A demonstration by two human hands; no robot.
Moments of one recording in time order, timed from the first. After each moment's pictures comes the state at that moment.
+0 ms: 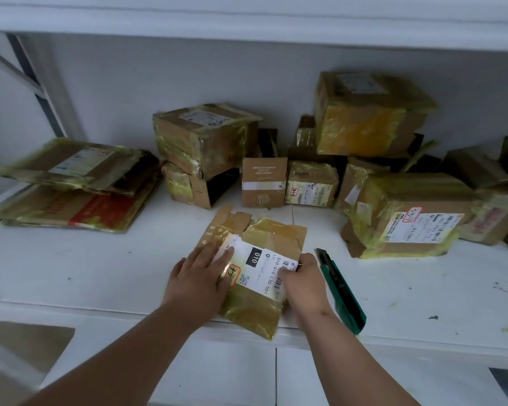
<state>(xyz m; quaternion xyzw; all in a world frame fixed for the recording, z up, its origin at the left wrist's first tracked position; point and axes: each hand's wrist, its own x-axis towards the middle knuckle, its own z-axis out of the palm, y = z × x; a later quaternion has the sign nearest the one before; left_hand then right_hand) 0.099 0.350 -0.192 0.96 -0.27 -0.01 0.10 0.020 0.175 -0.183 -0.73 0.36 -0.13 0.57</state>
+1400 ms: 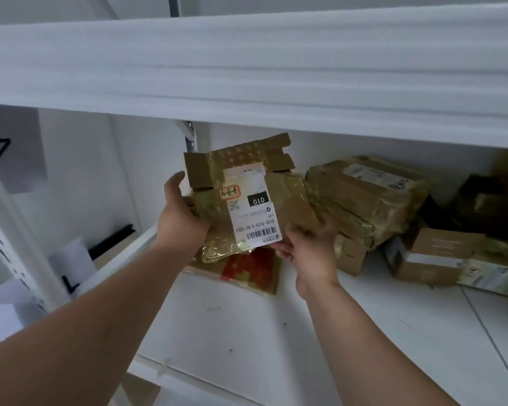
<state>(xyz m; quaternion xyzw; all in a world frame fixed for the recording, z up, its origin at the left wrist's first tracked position) 0.311 0.590 -0.056 0.82 -0.03 0.15 0.56 0.263 0.404 -0.090 -0.58 0.15 -0.19 0.77</state>
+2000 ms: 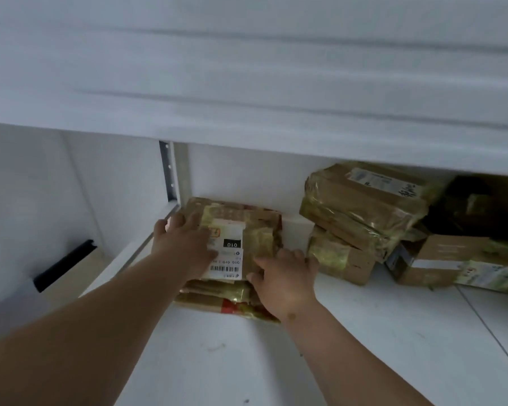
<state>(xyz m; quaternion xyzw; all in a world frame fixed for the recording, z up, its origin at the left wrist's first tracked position) 0.419 0.598 -0.097 0.98 -0.20 0.03 -0.05 0.312 0.439 -0.122 -0.99 0.13 -0.05 0.08</state>
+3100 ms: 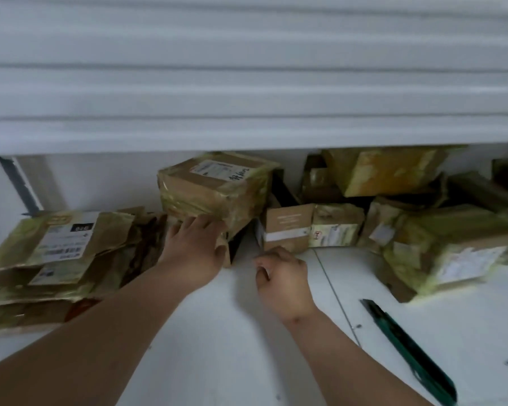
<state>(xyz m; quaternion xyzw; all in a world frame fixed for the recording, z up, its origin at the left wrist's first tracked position) 0.275 0.364 -0.081 0.92 -0.37 0.10 0.12 0.169 0.228 -0.156 -0.90 0.16 -0.35 0.21</state>
